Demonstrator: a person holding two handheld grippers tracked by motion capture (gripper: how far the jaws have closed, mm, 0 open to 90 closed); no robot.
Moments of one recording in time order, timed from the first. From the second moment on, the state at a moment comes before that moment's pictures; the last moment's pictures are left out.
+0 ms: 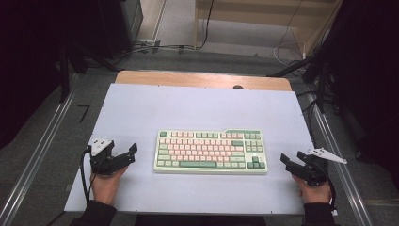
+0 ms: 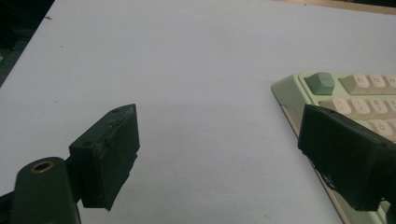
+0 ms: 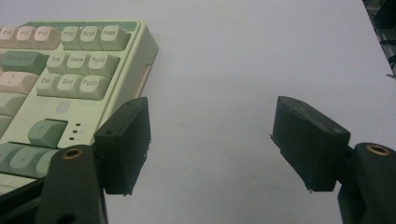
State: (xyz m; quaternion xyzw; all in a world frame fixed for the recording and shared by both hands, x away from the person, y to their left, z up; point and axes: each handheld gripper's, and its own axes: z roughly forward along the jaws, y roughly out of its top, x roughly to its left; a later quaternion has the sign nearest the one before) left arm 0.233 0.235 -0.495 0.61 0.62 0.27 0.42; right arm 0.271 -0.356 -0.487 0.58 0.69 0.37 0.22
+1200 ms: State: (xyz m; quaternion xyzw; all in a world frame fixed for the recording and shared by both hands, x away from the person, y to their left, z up) left arm 0.234 0.216 -0.490 0.62 0.60 0.26 0.43; right arm 0.272 -0.327 -0.484 0.54 0.72 0.38 0.21
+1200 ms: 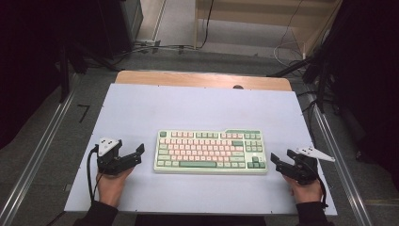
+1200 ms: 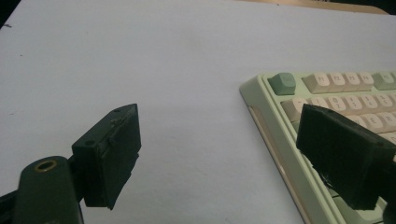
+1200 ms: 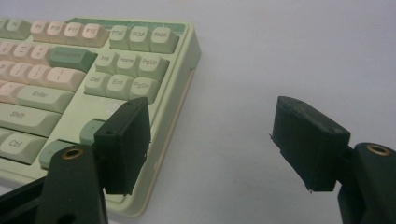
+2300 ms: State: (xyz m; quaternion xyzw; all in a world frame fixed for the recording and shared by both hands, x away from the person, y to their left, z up) left arm 0.250 0.161 -0.485 0.70 0.50 0.21 0.47; right arm 0.271 -0.295 -0.481 0.51 0.74 0.39 0.20
